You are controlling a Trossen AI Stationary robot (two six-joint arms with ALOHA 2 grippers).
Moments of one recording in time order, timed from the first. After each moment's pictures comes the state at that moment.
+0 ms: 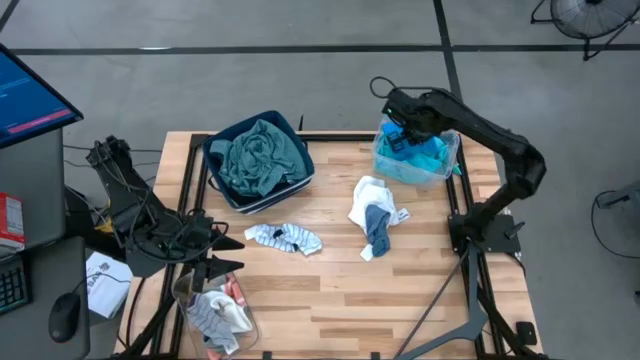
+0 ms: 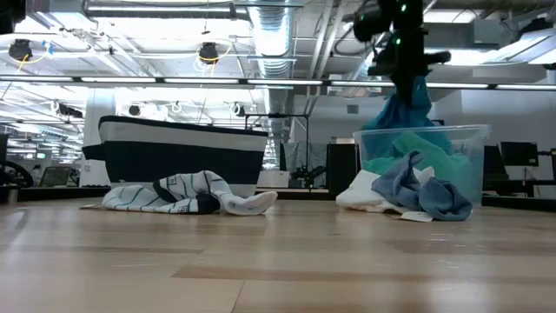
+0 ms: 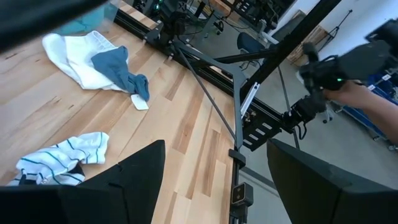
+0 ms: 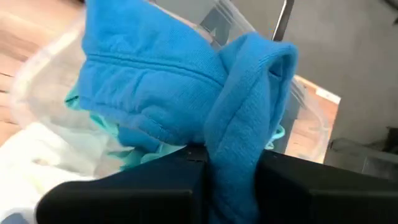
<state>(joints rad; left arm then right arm) -0.93 0.93 0.98 -0.55 -0.87 -0.99 -0.63 1.57 1.58 -1.45 0.45 0.52</state>
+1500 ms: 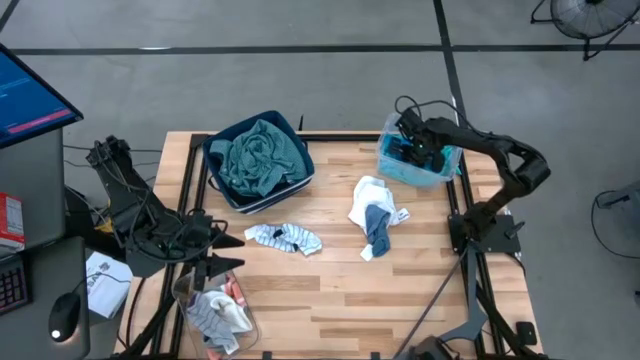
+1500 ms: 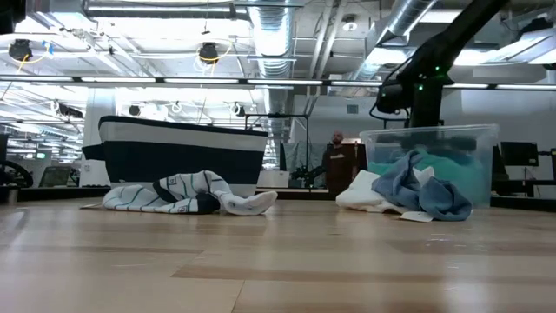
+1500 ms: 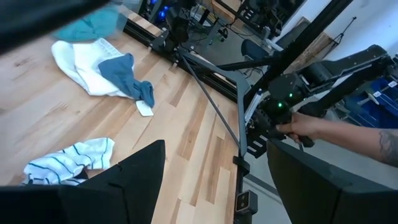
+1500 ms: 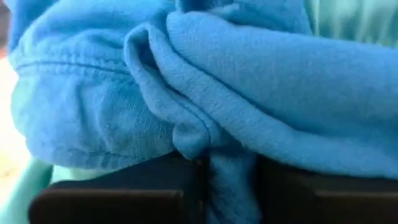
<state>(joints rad) -0.93 0.93 0.98 -0.55 -0.90 -0.99 -0.89 1.57 0.96 -0.76 0.07 1.05</state>
